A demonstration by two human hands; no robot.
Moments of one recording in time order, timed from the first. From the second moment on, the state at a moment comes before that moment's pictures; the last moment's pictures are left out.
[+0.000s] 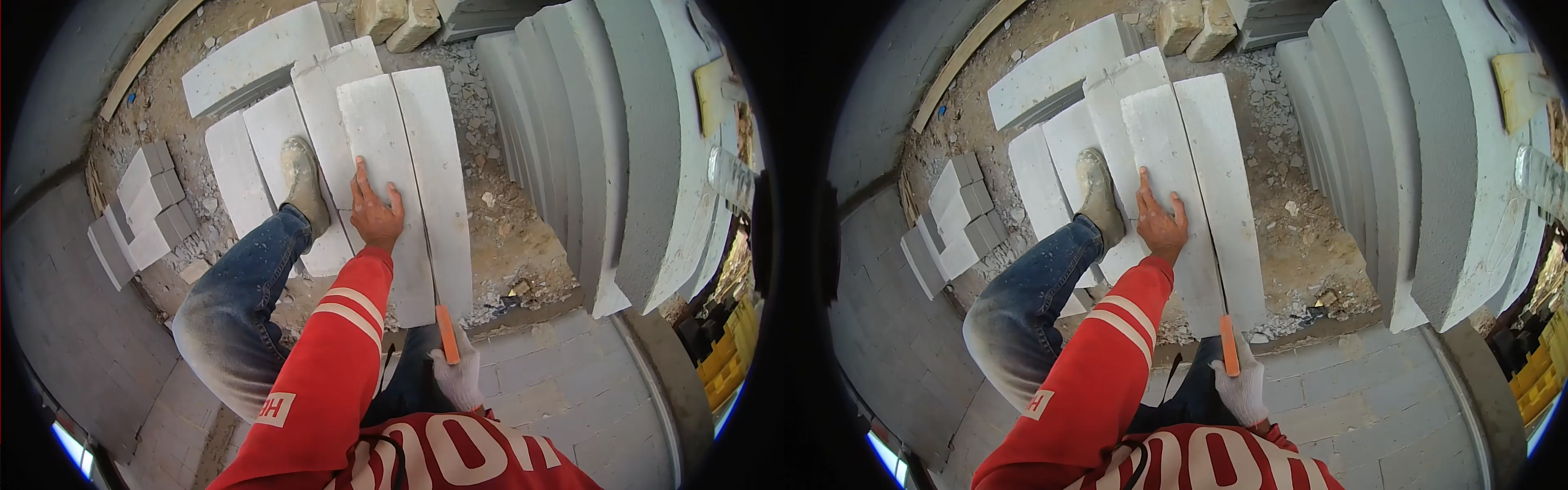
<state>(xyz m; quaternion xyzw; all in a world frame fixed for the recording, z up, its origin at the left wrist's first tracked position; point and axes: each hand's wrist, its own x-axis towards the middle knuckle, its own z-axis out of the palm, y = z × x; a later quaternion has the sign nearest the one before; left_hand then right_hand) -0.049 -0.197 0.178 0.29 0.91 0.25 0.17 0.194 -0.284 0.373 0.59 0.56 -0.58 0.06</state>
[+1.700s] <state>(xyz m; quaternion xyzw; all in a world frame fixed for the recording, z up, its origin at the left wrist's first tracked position) 0.001 0.006 0.149 0.72 0.42 -0.38 0.41 0.170 -0.217 0.357 0.58 0.53 -0.60 0.13</state>
